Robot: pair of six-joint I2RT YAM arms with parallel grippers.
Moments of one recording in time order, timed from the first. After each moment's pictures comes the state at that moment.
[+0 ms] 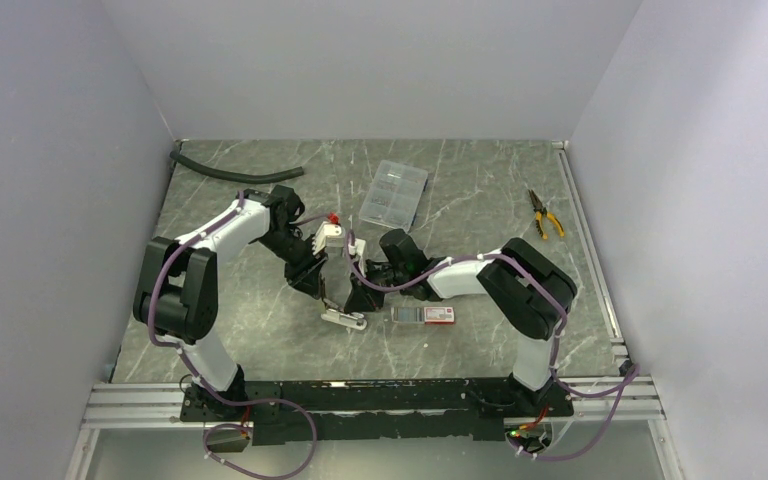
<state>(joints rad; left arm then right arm) -0.31 1.71 1.19 -1.07 0.76 0.97 0.80 1.86 0.85 0.37 -0.76 0.01</state>
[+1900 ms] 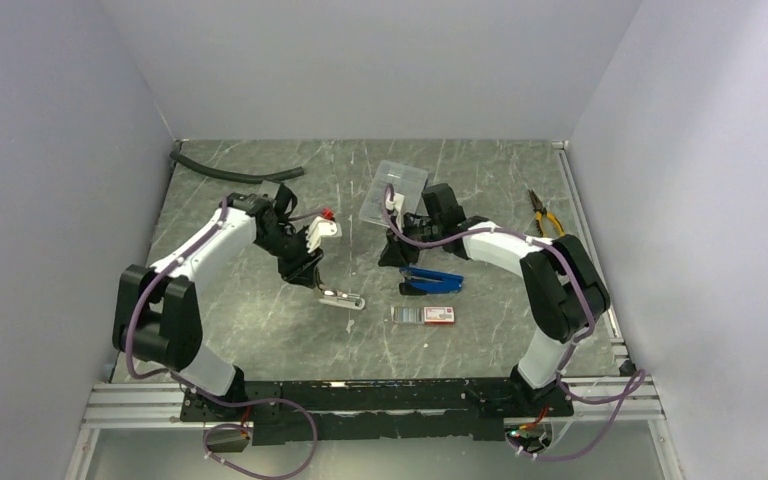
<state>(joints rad) -0.31 1.56 1.16 -0.99 0.66 0.93 0.51 1.74 1.02 -0.01 -0.83 -0.29</state>
